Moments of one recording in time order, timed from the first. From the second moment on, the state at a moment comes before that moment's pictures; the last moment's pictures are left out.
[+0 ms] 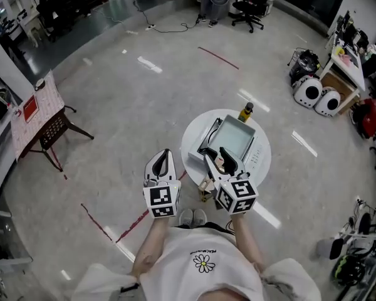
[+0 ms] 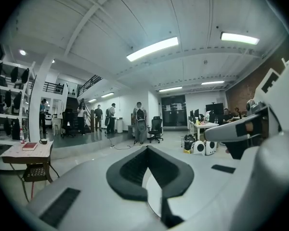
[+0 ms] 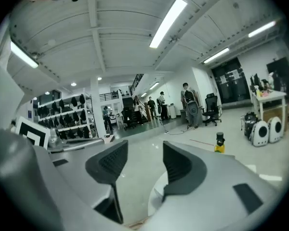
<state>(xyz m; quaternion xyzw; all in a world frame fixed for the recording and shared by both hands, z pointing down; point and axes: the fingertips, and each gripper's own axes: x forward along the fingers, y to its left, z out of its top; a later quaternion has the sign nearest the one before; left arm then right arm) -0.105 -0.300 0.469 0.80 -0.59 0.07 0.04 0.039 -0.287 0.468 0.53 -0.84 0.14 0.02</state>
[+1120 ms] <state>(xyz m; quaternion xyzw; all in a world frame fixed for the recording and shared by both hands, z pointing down) -0.085 -0.319 0.527 0.81 -0.56 0.14 0.08 0.068 -0.296 0.658 0.29 -0.55 0.70 -0.35</state>
